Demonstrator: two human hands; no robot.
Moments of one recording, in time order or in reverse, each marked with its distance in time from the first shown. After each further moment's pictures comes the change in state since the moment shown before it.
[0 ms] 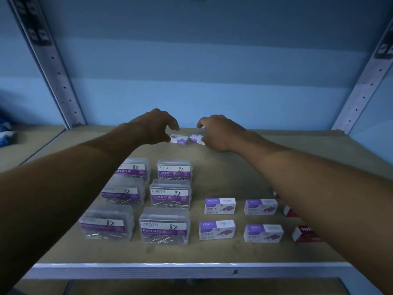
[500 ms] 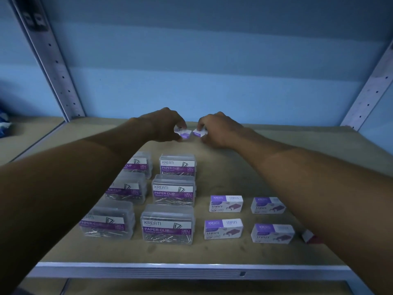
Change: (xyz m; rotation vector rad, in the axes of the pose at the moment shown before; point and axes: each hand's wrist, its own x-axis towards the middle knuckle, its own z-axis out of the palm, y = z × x) left_hand 0.017 0.000 0.018 0.029 -0.053 0.087; right_hand 0.019 0.000 0.021 -0.021 0.006 0.010
